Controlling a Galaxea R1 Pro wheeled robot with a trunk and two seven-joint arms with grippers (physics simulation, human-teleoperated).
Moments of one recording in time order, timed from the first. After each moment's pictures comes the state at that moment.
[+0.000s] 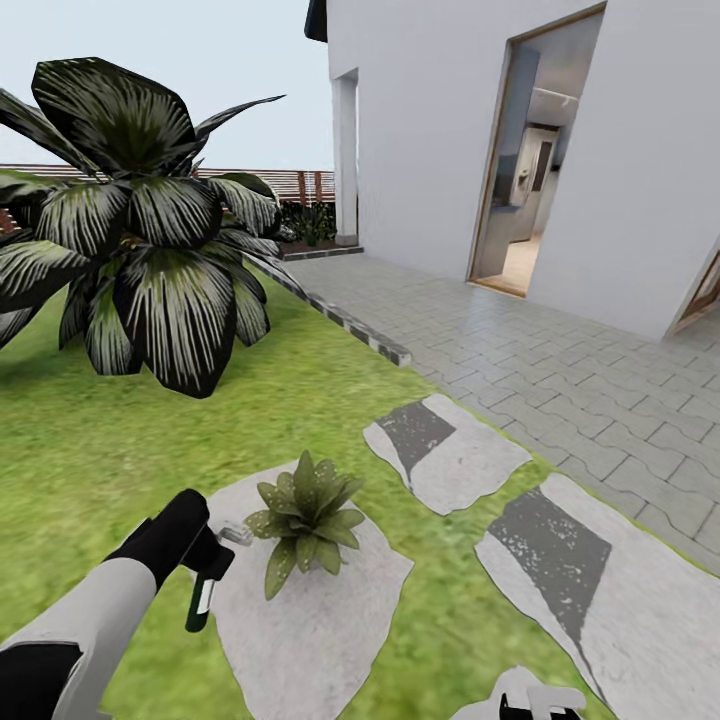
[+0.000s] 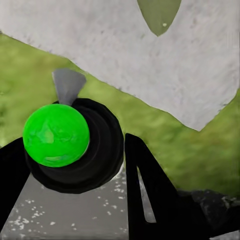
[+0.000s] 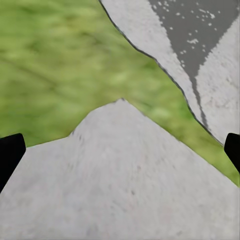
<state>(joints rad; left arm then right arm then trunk) -0.84 0.12 -0.05 -0.50 -0.66 0.92 -0.69 -0.41 -0.02 -0.45 -0.03 0.51 -0.42 -0.30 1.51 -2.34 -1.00</state>
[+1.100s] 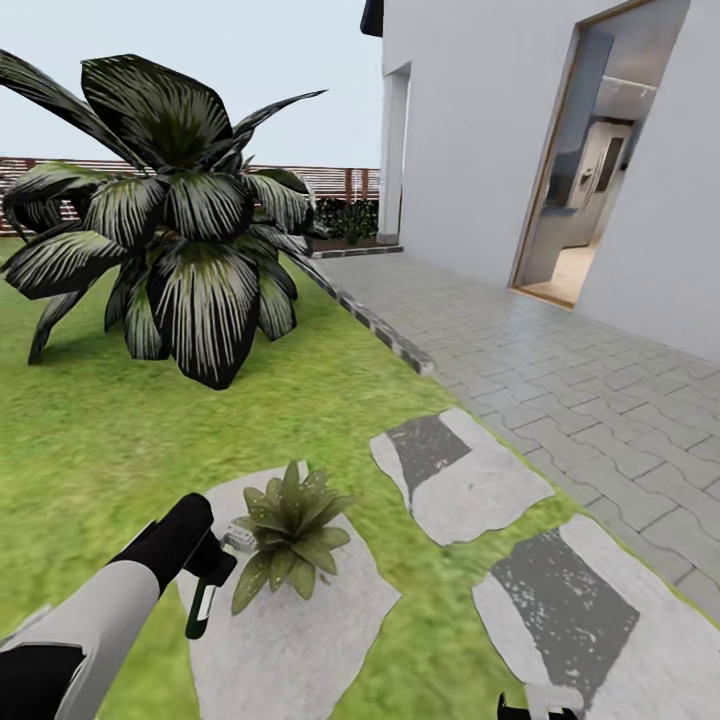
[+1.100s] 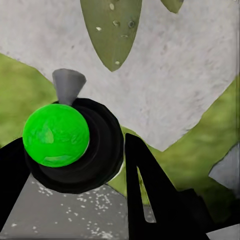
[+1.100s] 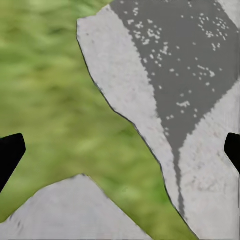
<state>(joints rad) -0.83 0.12 -0.09 -0.49 -0.65 0.93 -0.69 -0.42 -0.02 -0.45 -0.03 0.51 -0.43 -0.30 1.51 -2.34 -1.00</state>
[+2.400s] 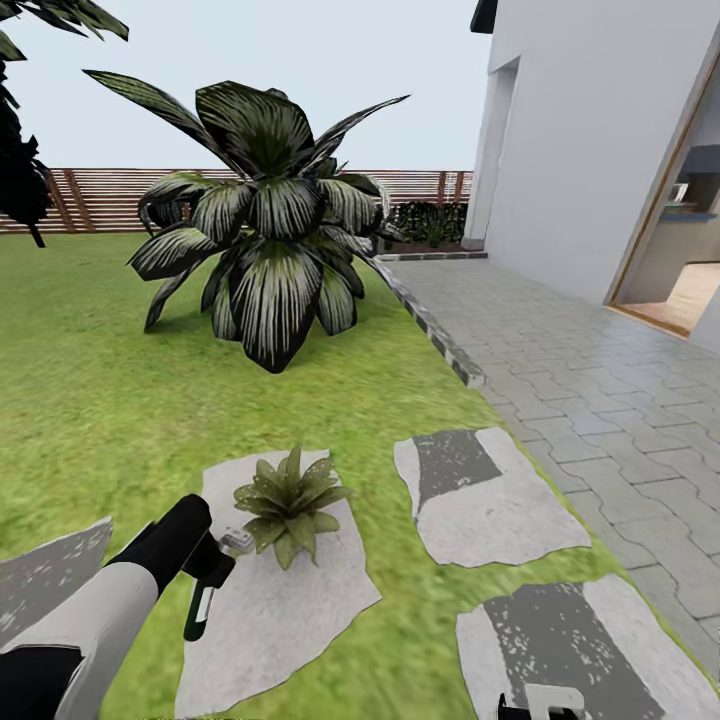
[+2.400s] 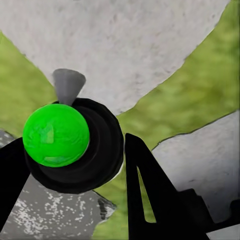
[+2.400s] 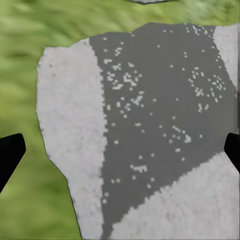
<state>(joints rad) -0.83 0.12 -0.07 -0.49 -0.66 0.92 -0.69 -0.41 -0.02 -0.45 -0.03 0.50 -0.43 -0.30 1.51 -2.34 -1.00</state>
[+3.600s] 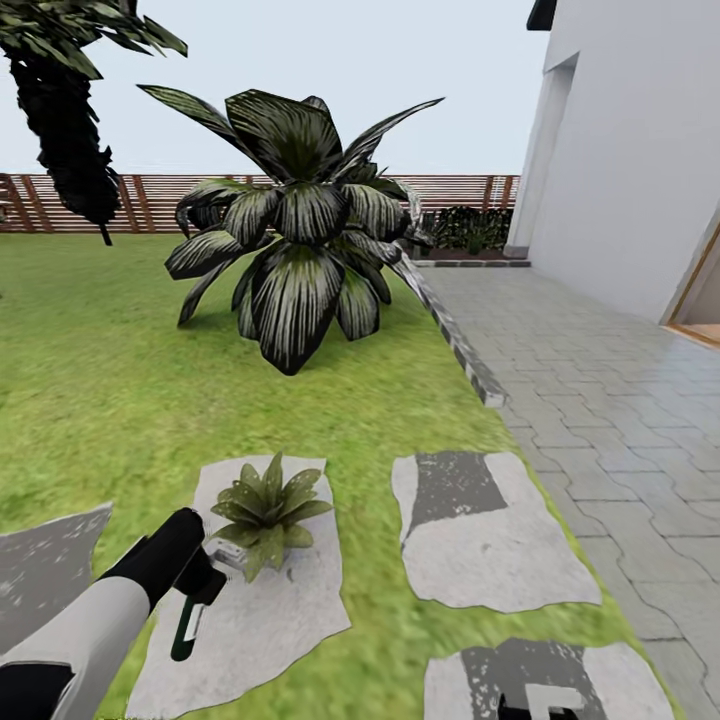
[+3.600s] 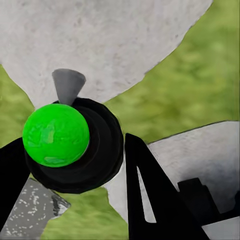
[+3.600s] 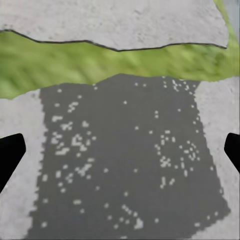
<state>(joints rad) -0.79 0.14 -0.07 -0.49 -0.66 0.92 -0.68 -0.41 -0.02 -0.45 -0.03 0.50 -0.42 -0.30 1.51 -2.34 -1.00</state>
